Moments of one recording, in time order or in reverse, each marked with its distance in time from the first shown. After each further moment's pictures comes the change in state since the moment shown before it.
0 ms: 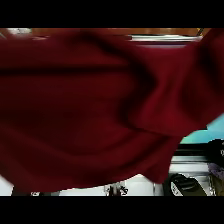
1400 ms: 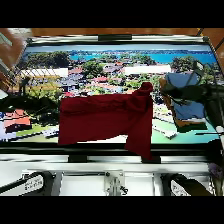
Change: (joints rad) left arm -0.152 -0.723 -0.637 0.006 0.073 0.012; right arm -0.171 -0.471 -0.686 -0.041 0.310 0.155
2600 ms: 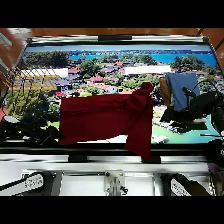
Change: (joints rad) left arm 0.068 -0.031 -0.404 -0.032 -0.039 0.104; right arm -0.120 0.018 -0.110 0.195 -0.409 -0.310
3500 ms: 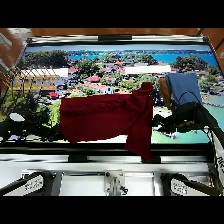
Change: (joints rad) left arm -0.117 0.081 0.001 -0.025 0.019 -0.001; right arm 0.000 -0.224 -0.158 0.200 0.228 -0.102
